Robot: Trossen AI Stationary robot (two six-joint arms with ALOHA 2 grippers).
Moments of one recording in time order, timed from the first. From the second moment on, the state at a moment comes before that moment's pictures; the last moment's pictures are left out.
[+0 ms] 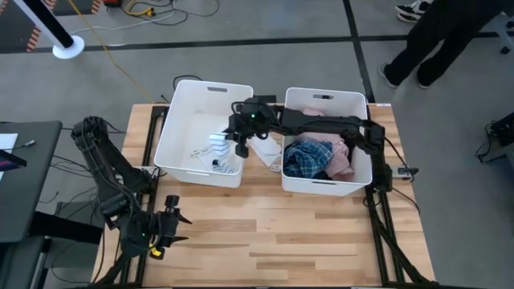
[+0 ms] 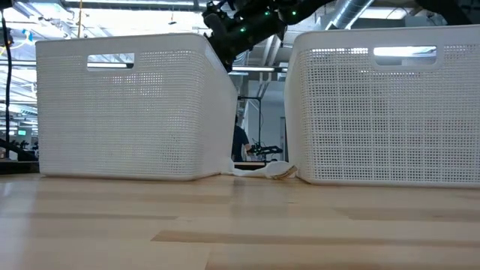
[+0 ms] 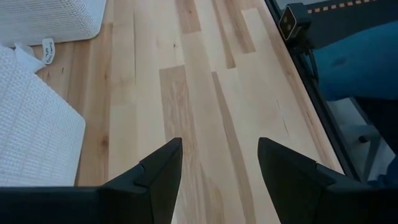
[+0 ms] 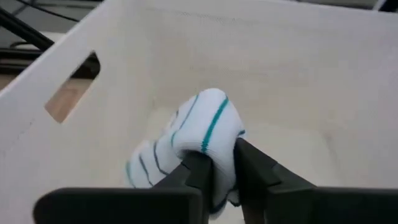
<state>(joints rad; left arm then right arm) -1.03 1.15 0.97 -0.74 -0.64 -0.63 -0.25 2.01 1.75 -0.19 -0.21 -0.18</state>
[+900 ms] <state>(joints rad) -1.03 1.14 0.97 -0.74 -0.65 -0.63 -0.22 2.01 2.04 -0.66 -0.21 -0.19</state>
